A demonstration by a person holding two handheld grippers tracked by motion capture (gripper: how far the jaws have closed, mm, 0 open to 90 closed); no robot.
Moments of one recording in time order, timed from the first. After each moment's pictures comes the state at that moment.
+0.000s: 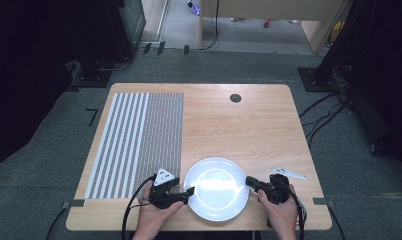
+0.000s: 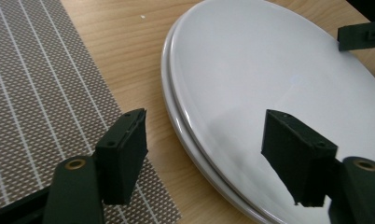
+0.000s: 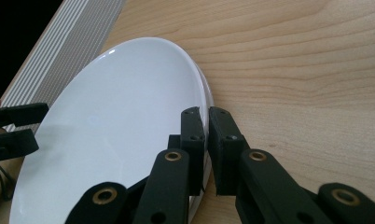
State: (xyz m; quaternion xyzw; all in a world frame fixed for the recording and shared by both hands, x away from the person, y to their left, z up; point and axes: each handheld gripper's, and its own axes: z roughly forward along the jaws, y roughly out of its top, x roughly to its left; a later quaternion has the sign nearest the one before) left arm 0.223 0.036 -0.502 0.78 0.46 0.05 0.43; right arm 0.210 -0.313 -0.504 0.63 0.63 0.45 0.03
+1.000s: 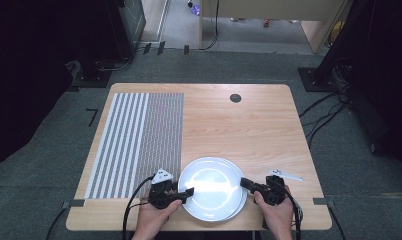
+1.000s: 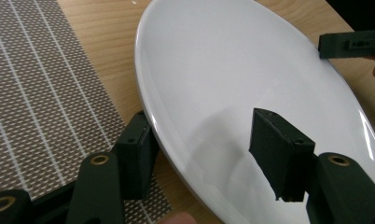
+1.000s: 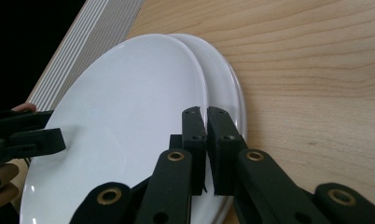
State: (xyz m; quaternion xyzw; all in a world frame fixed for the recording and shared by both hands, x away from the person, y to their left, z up) left arm 0.226 0.042 -0.505 0.77 0.47 0.01 0.44; right arm 0.209 -0.303 -0.511 0.62 0.63 0.48 0.00
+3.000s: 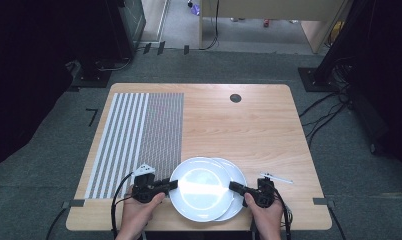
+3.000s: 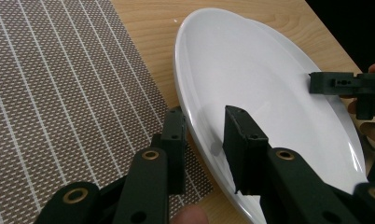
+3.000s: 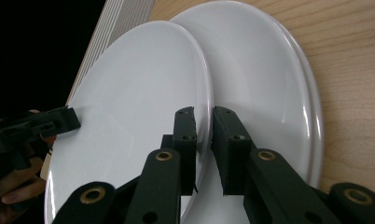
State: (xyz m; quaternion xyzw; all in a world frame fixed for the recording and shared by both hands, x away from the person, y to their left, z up) left arm 0.238 0.084 -0.493 0.75 0.49 -0.01 0.45; right arm 0.208 -0.280 -0.527 0.64 0.58 0.50 -0.08
